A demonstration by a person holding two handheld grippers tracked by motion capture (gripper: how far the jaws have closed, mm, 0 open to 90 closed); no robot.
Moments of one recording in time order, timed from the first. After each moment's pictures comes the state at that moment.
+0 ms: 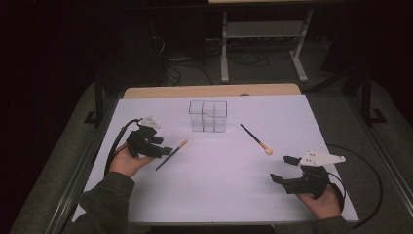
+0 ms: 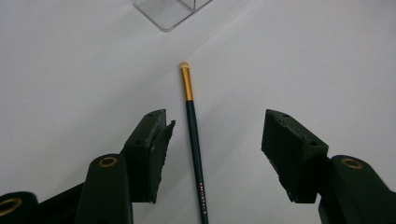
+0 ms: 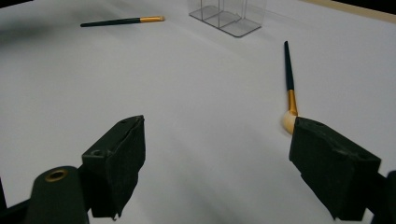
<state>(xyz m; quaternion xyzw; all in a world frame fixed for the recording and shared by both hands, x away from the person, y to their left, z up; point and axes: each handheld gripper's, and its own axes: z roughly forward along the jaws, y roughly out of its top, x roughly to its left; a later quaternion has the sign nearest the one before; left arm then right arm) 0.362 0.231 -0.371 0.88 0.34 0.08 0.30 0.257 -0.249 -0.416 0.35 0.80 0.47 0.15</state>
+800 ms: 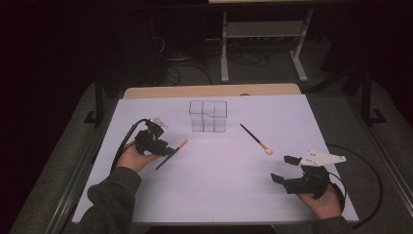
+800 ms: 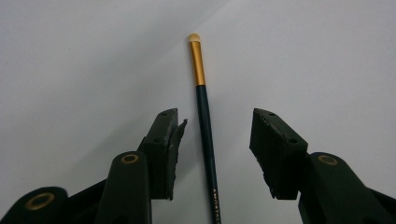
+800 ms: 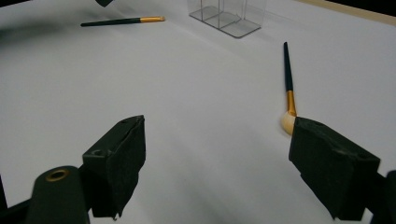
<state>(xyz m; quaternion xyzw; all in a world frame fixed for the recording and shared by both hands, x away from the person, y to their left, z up) 0.385 0.222 -0.394 0.90 0.36 0.05 0.24 0.257 -0.250 -0.415 0.34 0.80 0.47 0.15</state>
